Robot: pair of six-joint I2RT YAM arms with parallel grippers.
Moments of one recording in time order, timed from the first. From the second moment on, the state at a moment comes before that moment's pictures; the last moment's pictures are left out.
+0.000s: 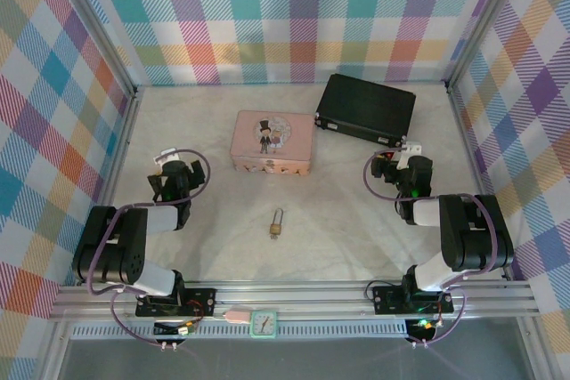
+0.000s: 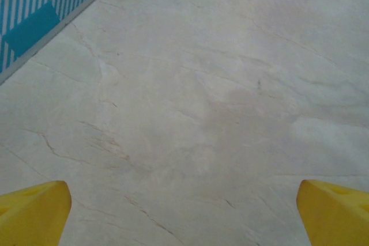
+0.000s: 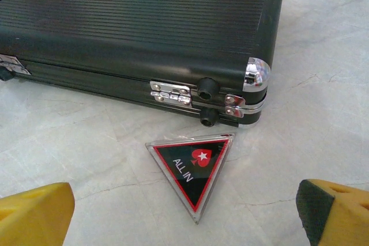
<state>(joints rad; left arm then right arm) -0.05 1.47 0.38 0.61 -0.36 -0.21 0.00 1.53 0.40 0.72 -0.03 0.09</state>
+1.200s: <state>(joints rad) -0.10 1.58 0.38 0.78 -0.28 -0.13 0.01 1.53 0.40 0.73 -0.03 0.08</state>
